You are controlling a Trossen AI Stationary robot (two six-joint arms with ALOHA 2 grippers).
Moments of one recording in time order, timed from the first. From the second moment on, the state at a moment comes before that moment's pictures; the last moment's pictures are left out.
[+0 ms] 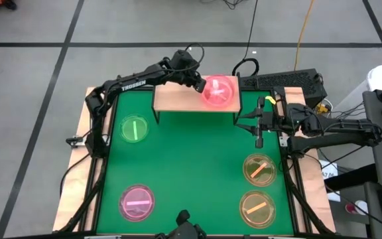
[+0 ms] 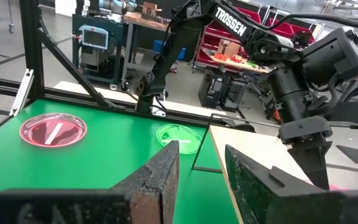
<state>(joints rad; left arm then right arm) 0.59 1.98 1.74 -0.39 0.26 -0.35 -0.05 0.69 0.70 -0.11 0.05 -0.22</state>
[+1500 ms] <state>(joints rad) 0.59 1.98 1.74 -0.34 0.25 -0.36 -0.05 0.69 0.70 -0.11 0.05 -0.22</state>
